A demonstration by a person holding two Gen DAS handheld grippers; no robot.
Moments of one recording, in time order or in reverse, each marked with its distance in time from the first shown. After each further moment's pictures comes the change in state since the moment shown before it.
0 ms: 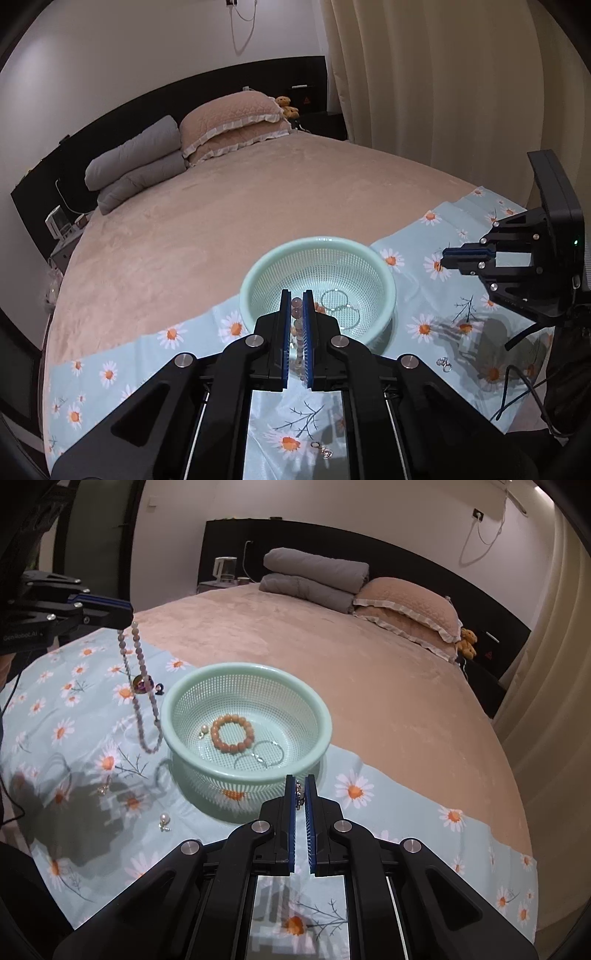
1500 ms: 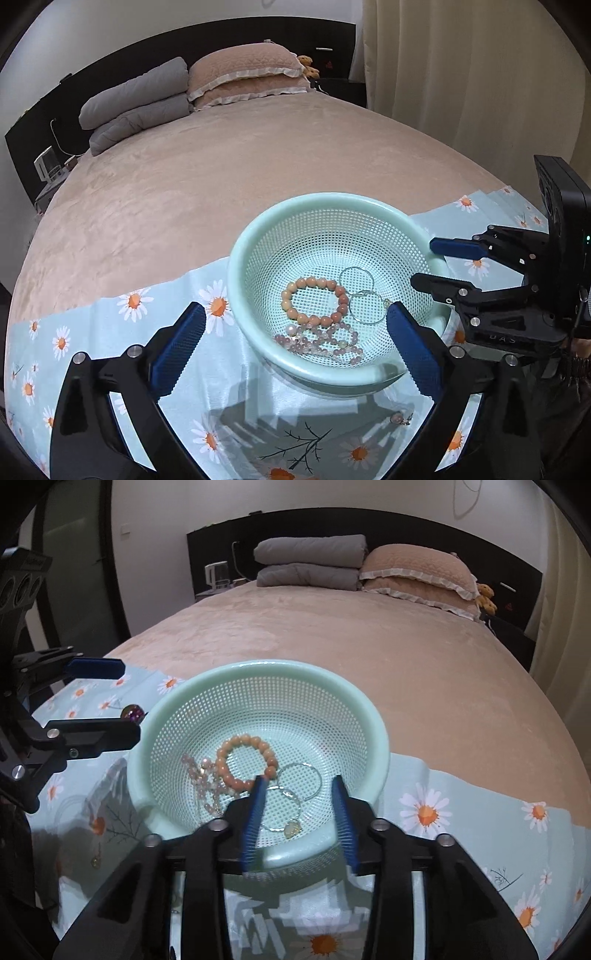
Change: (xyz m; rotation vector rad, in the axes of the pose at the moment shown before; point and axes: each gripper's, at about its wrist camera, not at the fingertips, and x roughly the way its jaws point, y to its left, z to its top) left arm 0.109 0.028 -0.029 -0.161 0.159 -0.036; right arm 0.101 -0.001 0.003 0.223 0.023 0.125
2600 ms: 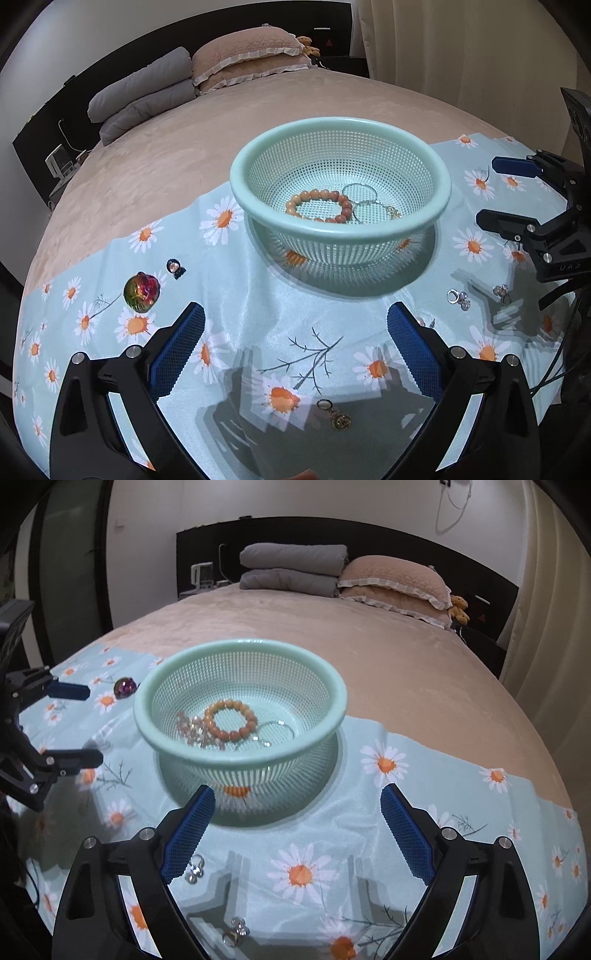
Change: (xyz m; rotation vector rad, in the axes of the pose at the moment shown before) left arm -0.010 -0.015 -0.086 0.069 0.062 0.071; right arm -0.041 0.007 -0.059 -0.082 0.008 -0.121
